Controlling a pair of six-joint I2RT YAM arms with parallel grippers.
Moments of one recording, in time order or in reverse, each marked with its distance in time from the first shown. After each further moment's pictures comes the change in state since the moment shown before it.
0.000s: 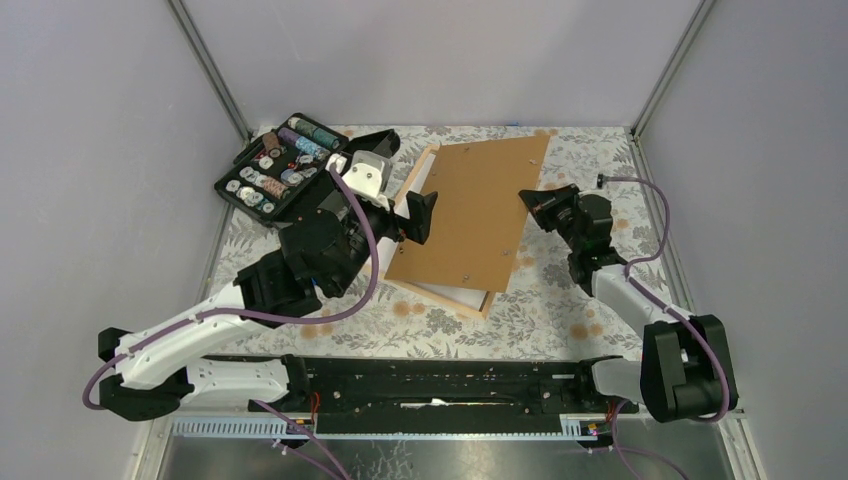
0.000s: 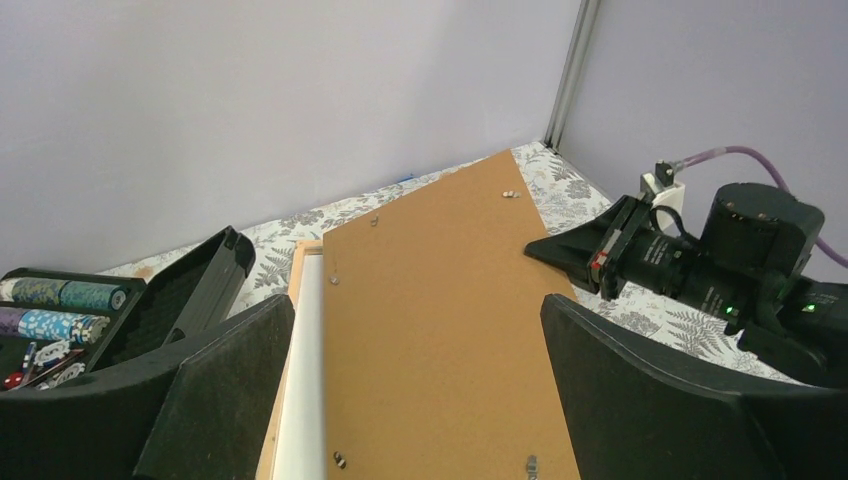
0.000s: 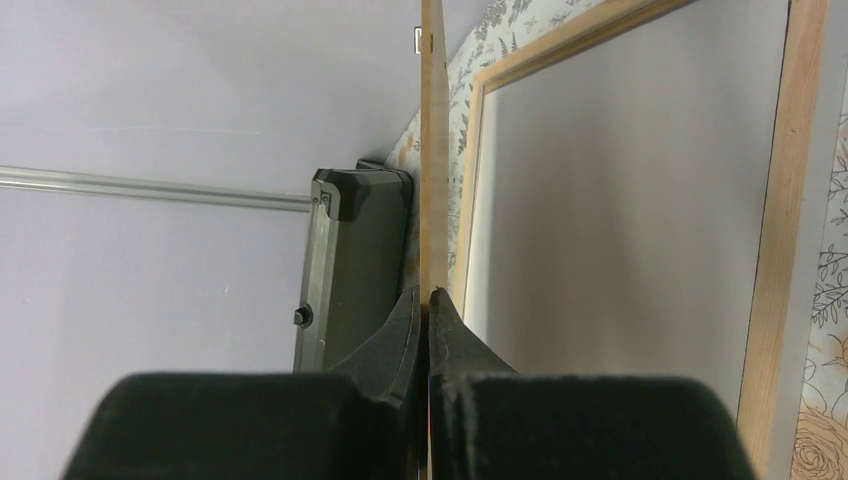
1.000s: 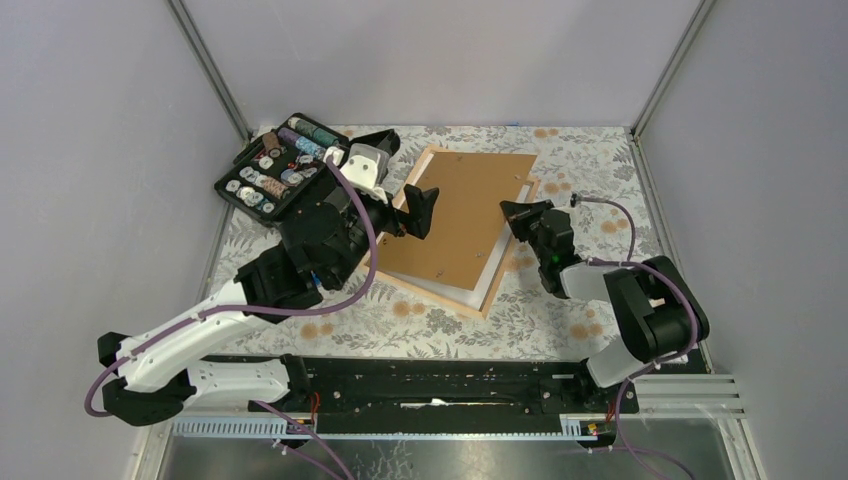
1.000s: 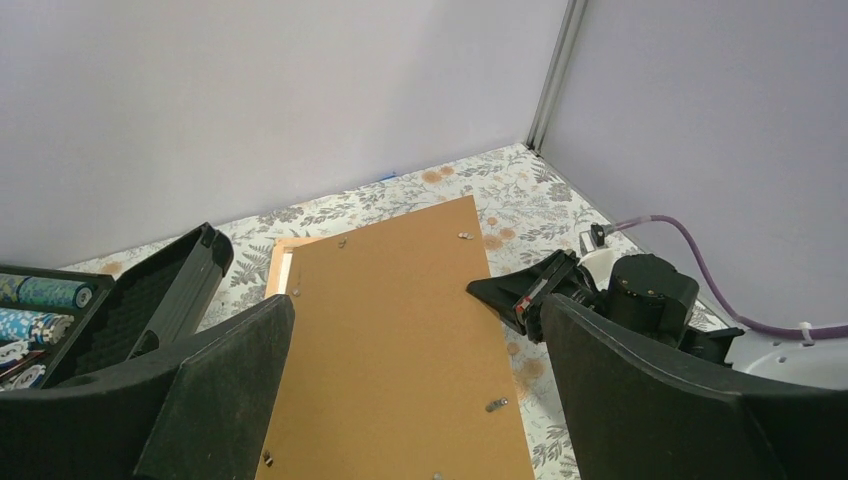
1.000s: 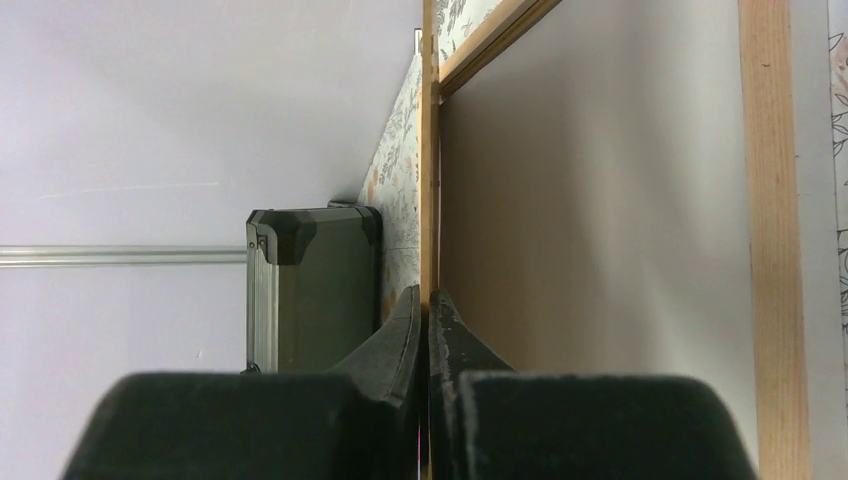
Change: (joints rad) left arm 0.070 0.005 -0.003 0.000 0.088 -0.066; right arm 0.184 0.310 -0.081 0.357 0.294 0.117
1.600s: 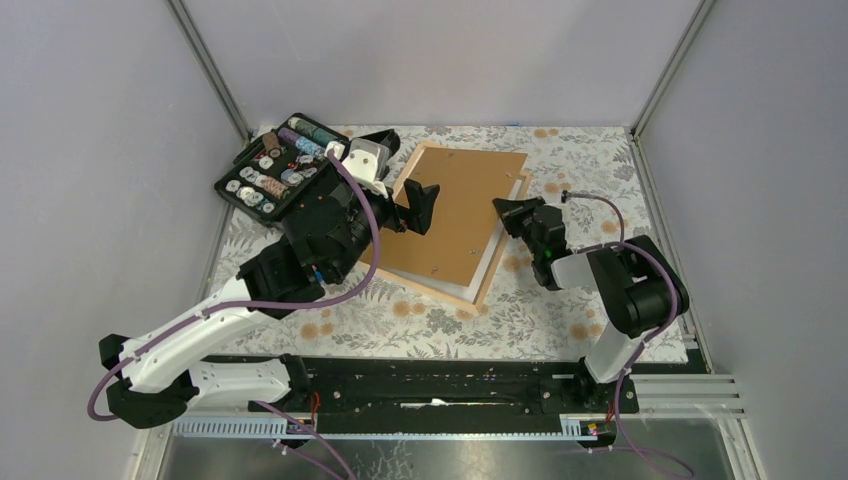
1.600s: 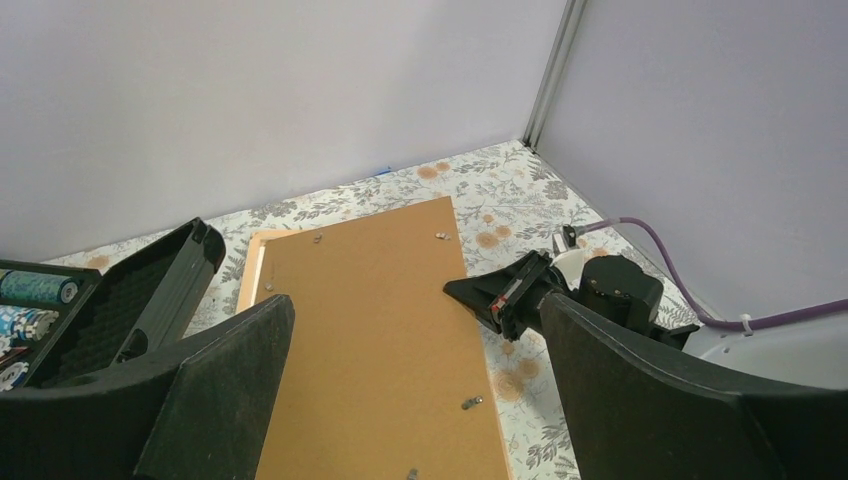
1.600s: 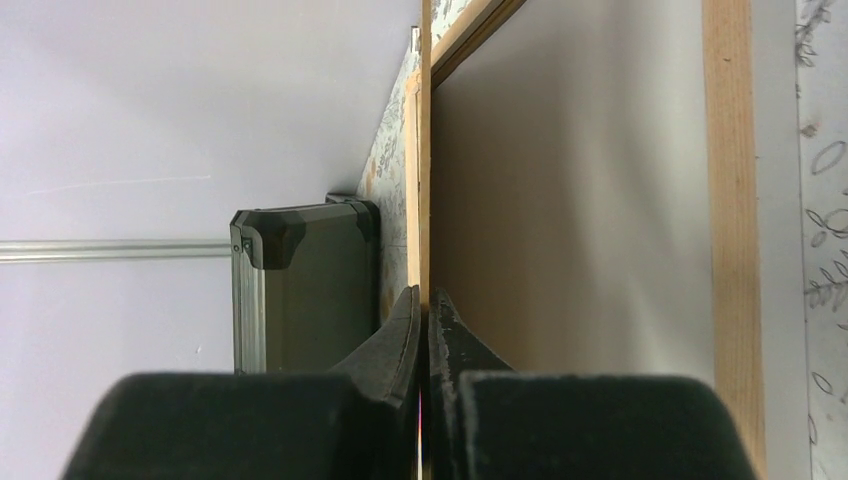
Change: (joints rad) left arm 0.047 0.014 0.000 -0.003 0.054 -0.038; right arm 0.002 0.166 0.053 0.108 -0.036 0.023
